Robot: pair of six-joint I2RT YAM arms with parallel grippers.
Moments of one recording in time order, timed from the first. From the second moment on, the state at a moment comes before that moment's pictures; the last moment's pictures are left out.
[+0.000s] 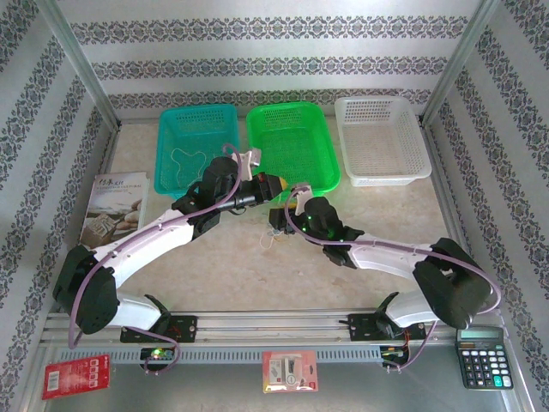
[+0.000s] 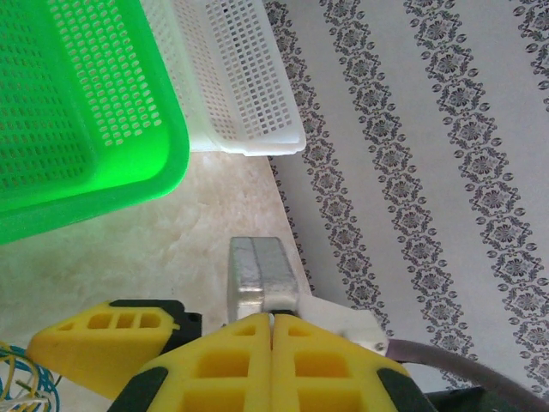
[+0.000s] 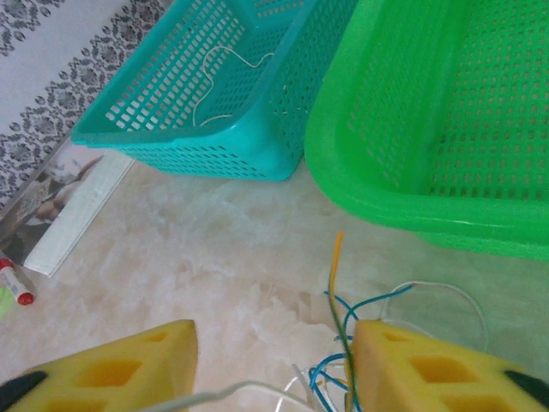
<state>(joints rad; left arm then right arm) -0.64 1.38 1.00 0.07 0.38 -0.93 0.75 1.41 0.59 0.41 -0.03 0.54</state>
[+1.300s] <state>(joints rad) -0.55 1.37 1.87 -0.33 0.15 -0.51 0.77 1.60 0.41 0.65 0.07 0.71</state>
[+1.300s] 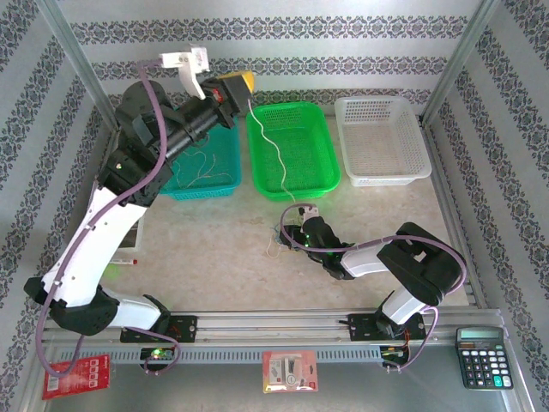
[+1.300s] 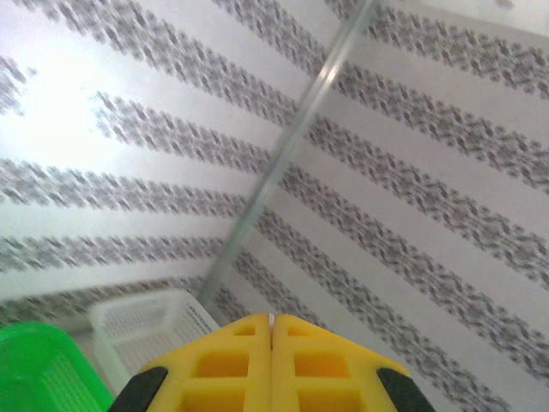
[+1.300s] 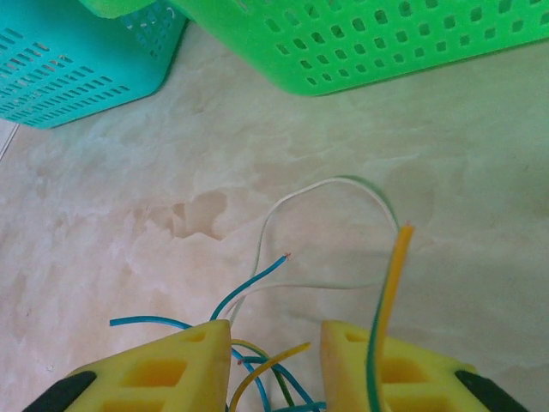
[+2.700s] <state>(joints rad) -0.14 1.55 1.83 -0.26 0.01 -0.40 0.78 1.36 0.37 0.54 0.02 0.73</state>
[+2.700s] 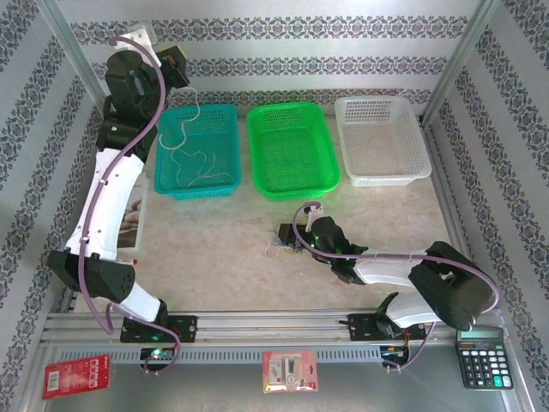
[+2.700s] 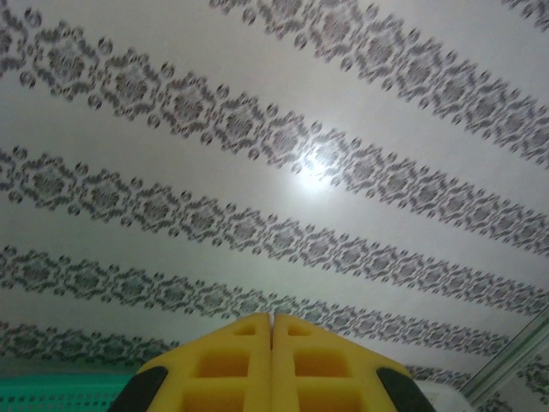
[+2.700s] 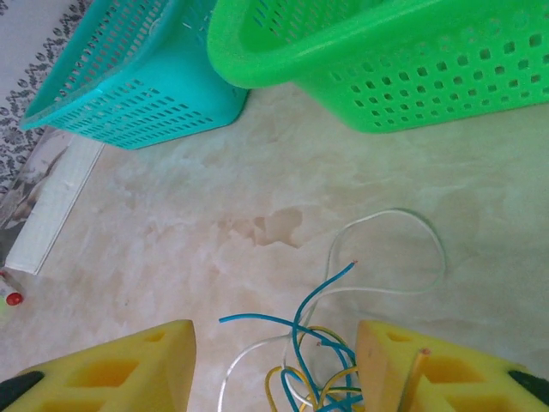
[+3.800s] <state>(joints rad) -0.06 1.29 1.37 -0.20 0.25 -0.50 0.72 1.02 0.42 0.14 0.03 0.73</state>
